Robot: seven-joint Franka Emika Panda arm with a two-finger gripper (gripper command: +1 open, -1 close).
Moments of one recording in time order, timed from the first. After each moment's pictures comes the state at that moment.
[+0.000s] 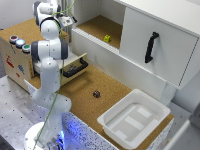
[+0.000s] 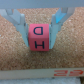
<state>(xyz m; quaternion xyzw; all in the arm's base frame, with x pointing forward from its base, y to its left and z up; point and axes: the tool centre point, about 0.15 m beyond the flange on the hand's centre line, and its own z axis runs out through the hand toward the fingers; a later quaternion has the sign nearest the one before) 0.392 0.443 0.440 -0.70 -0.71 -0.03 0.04</state>
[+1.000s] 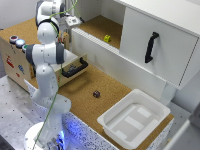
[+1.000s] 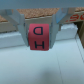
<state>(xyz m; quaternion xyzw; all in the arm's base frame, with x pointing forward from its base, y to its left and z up) 0.348 0.306 0.453 -0.73 -0.68 0.02 0.00</state>
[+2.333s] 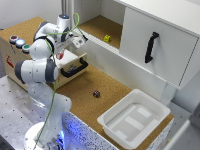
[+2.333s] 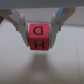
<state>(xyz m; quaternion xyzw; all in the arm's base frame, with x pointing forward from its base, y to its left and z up) 0.319 0.262 0.360 -0.65 -0.76 -0.05 0.05</state>
